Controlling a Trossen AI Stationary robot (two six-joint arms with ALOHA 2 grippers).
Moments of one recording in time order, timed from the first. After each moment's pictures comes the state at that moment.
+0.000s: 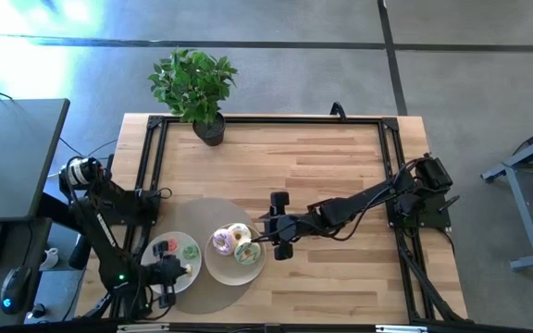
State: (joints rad) left arm -1.22 1.56 0.89 -0.75 -0.64 -1.46; right arm 0.30 1.79 1.24 -0.13 0.35 -0.05
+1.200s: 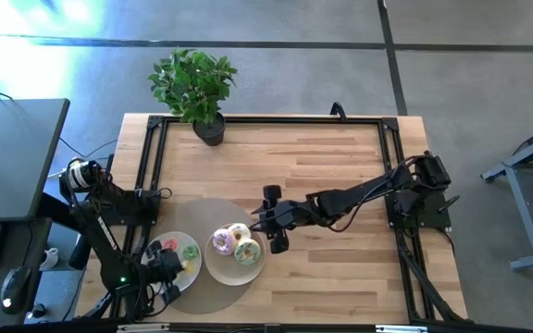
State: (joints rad) left arm -1.22 1.59 0.89 -0.81 -0.55 -1.77; right arm 0.23 1.79 1.24 -0.01 0.23 -0.16
